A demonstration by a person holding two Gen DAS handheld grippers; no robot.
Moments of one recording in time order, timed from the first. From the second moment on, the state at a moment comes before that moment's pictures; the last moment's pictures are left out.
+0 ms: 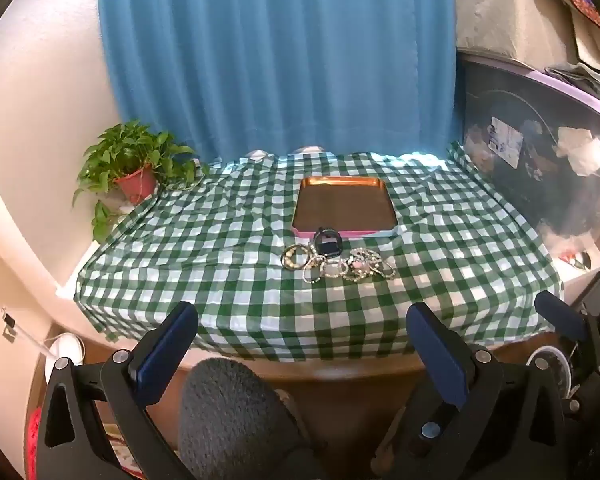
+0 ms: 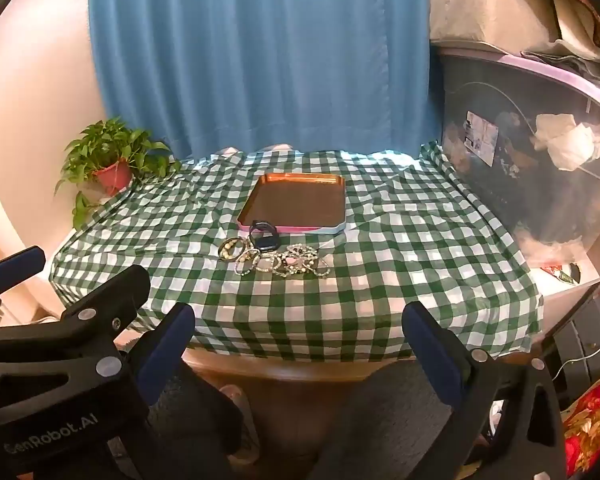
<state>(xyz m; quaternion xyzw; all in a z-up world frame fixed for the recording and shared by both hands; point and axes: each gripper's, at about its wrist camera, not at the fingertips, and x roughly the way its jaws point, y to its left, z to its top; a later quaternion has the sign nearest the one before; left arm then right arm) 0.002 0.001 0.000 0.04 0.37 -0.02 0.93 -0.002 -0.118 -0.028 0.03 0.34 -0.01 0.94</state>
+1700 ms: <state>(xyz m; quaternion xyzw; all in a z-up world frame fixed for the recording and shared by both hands) 0.012 -0.003 -0.024 0.06 0.36 -0.02 0.93 0.002 -0.107 -0.048 0.02 0.36 -0.01 0.93</state>
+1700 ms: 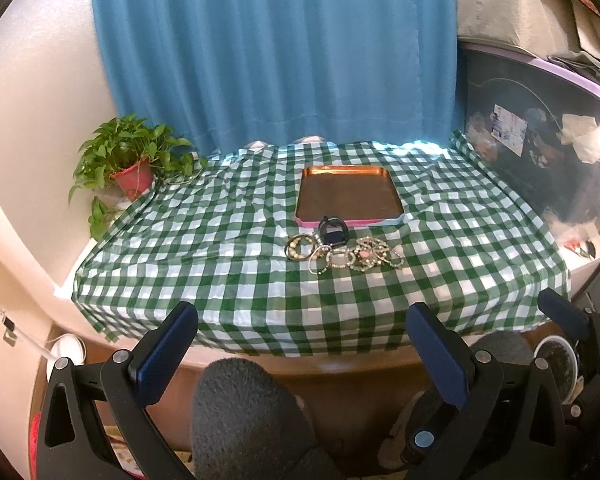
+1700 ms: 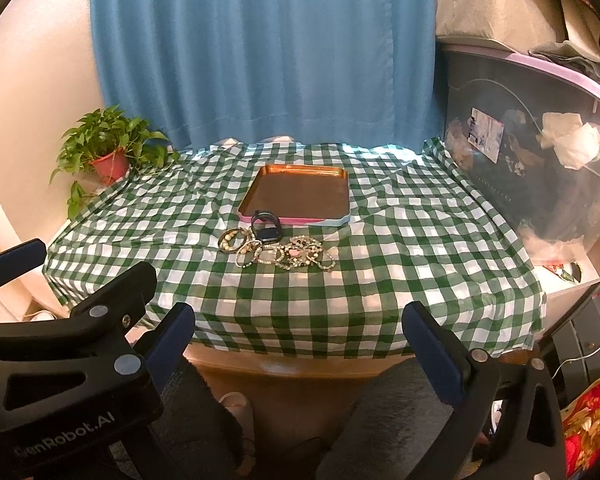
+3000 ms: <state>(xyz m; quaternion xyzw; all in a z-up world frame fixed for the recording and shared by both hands) 0.041 -0.004 -0.031 0.07 0.37 -0.03 0.93 0.022 -0.117 -0.061 0.03 0.35 0.03 0.93</state>
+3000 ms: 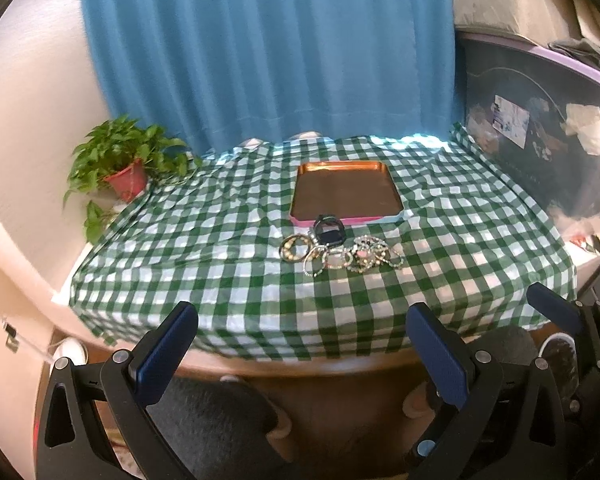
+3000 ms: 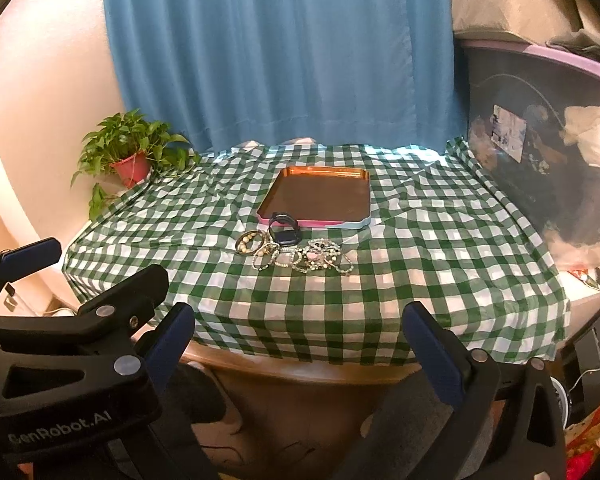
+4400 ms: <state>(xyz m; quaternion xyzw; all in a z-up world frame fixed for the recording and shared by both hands) 0.326 0.072 -0.250 -0.05 0.42 -0.20 0.88 0.236 -0.189 -0.221 0.05 0.37 0.13 0.92</state>
